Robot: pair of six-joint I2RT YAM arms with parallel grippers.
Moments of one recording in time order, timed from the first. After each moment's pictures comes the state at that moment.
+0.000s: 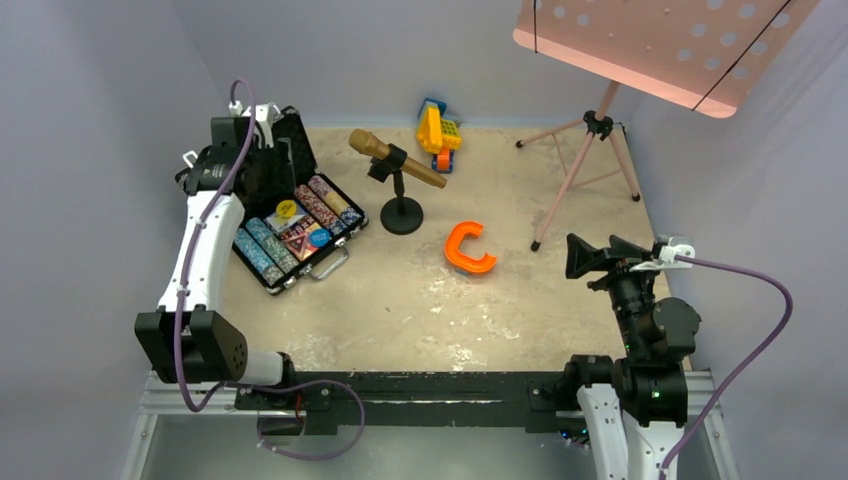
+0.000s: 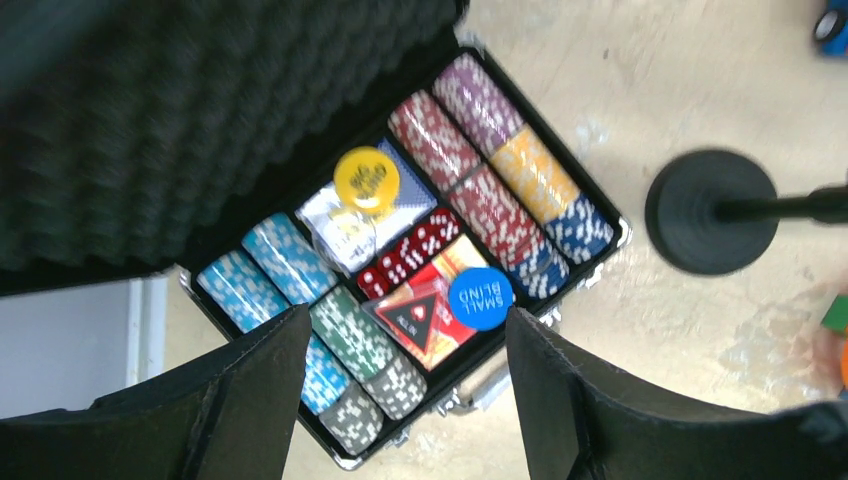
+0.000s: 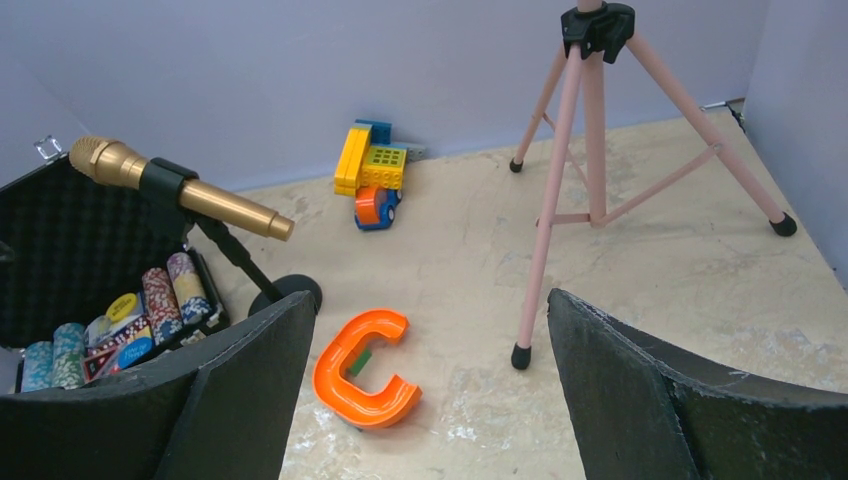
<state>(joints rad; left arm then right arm) 0.05 1.40 1.37 -0.74 -0.01 -0.06 -0.03 0.21 0.71 -0.42 -0.12 0.32</state>
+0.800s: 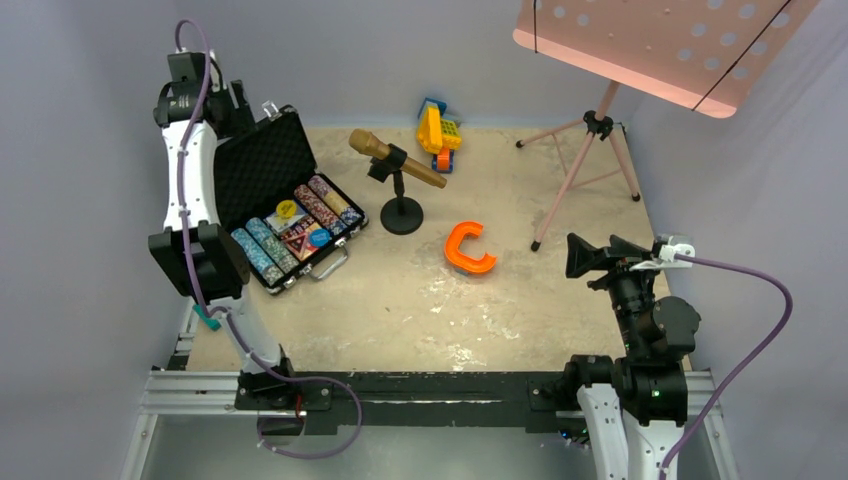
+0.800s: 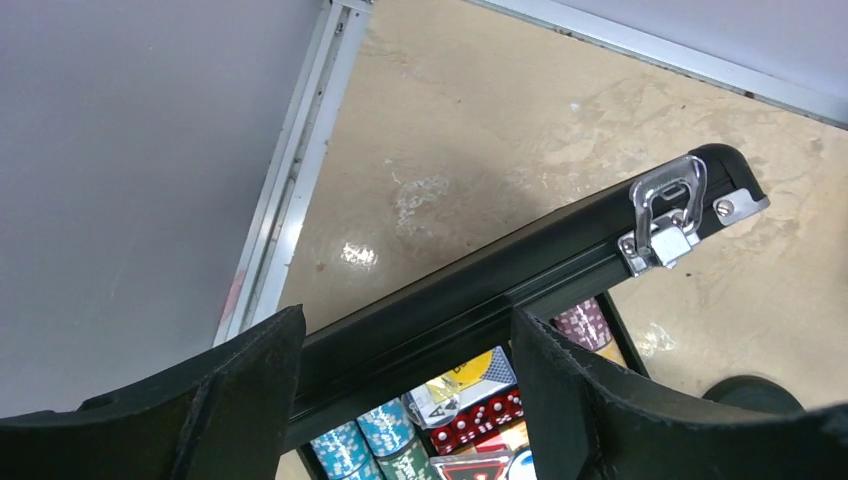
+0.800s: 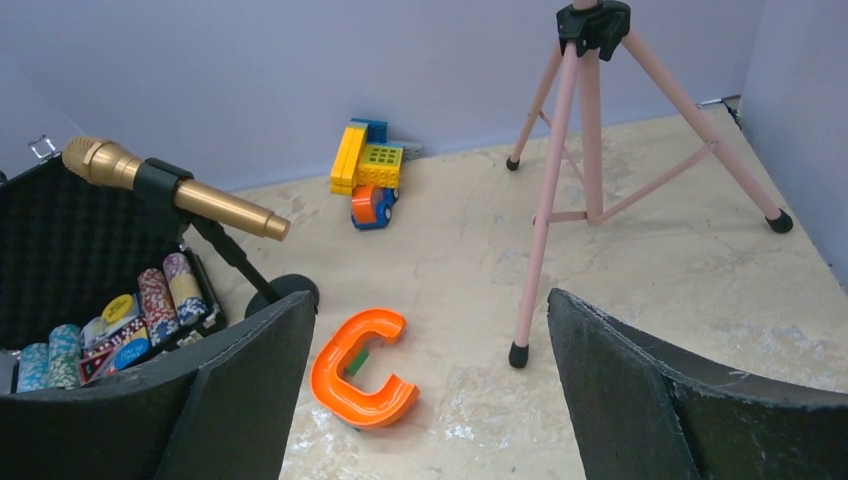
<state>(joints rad) 0.22 1.93 2.11 -0.89 -0.06 -0.09 -0.03 0.22 0.71 -0.42 -0.11 0.32</state>
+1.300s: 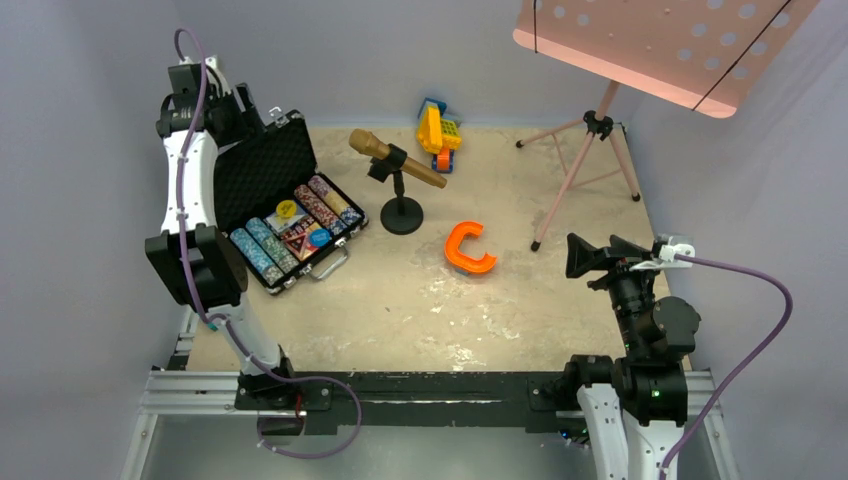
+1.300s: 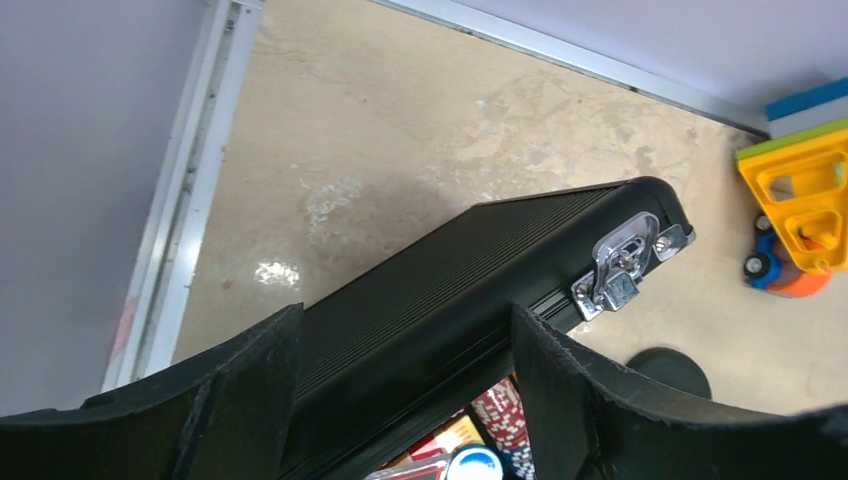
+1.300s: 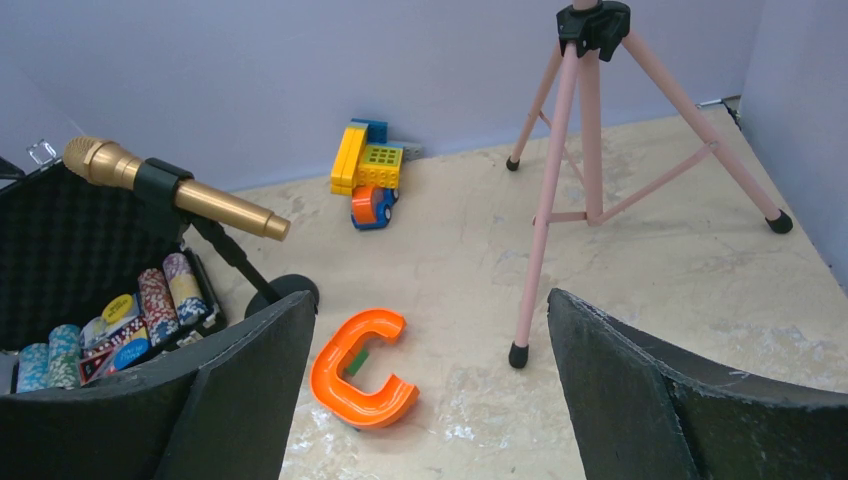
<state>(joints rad) 0.25 1.89 1.98 -0.78 0.13 -0.15 -0.03 0.22 0.71 -0.42 -0.12 0.32</state>
